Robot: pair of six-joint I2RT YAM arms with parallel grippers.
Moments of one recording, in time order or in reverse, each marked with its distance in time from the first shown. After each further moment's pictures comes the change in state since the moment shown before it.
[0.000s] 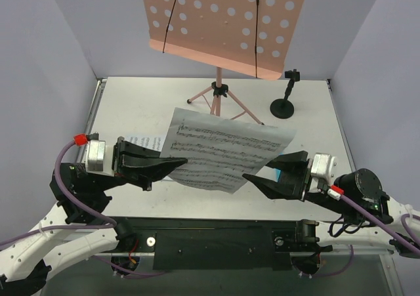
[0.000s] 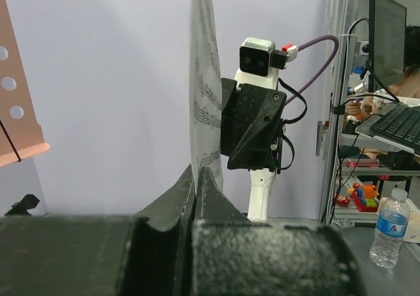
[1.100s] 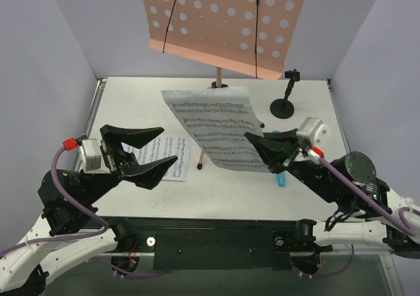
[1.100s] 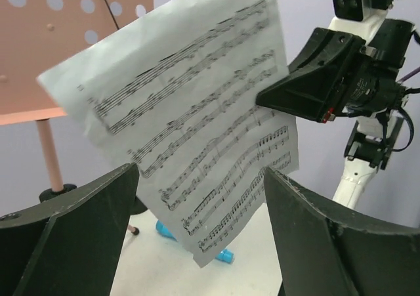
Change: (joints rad) left arm 0.001 -0.112 -0.005 -0.263 -0.329 0.160; right arm -0.037 0.157 0.202 -0.078 0.278 0.018
